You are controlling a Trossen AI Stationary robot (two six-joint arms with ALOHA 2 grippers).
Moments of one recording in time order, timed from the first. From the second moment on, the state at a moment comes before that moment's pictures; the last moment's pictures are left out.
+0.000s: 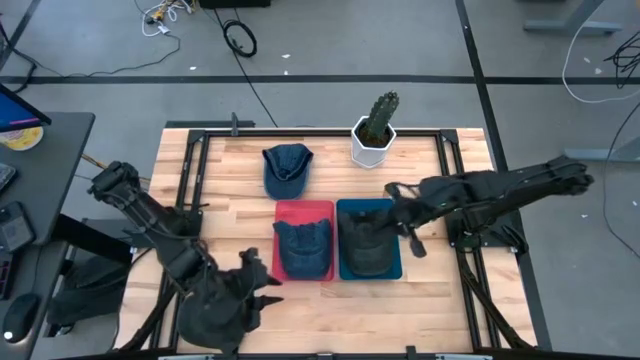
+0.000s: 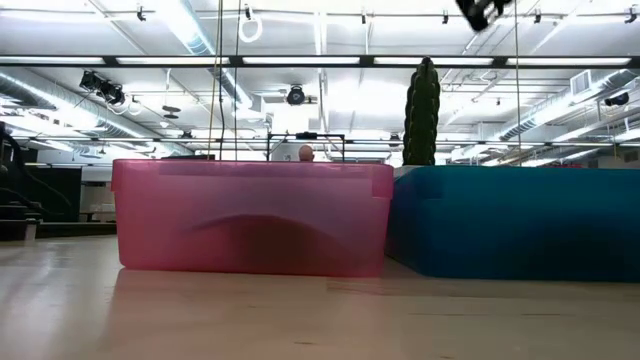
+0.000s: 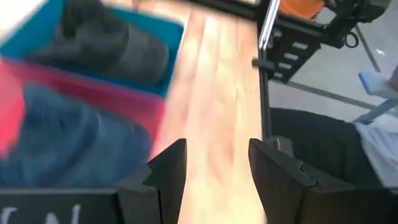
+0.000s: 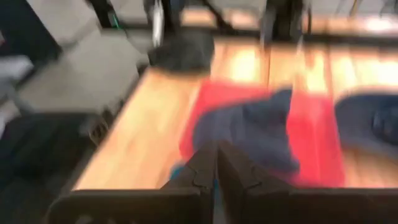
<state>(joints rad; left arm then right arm) -0.77 1.44 1.20 -0.47 -0.58 -0.77 0.20 1.03 0.96 -0.44 -0.11 0.03</state>
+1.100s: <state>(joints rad) -1.05 1.71 1.47 -0.70 -0.18 -1.74 0.21 0.96 0.96 -0.45 -0.11 0.12</state>
